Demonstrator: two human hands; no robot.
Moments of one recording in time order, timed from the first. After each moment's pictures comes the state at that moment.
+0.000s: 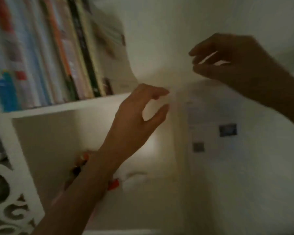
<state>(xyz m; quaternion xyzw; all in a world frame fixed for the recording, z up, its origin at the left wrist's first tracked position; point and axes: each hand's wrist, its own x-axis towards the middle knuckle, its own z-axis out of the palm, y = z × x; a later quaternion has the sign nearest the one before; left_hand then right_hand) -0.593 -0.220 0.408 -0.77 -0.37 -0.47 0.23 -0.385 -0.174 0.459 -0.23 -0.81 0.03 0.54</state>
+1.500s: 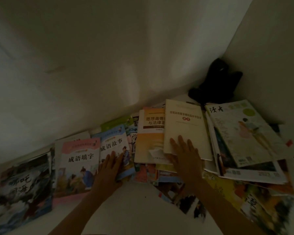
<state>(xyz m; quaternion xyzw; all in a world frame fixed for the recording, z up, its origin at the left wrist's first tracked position) -0.190 -0.090 -0.139 -0.79 -0.56 0.02 -0.24 0.089 -0.116 -0.104 -0.77 -0.62 0.17 -0.02</state>
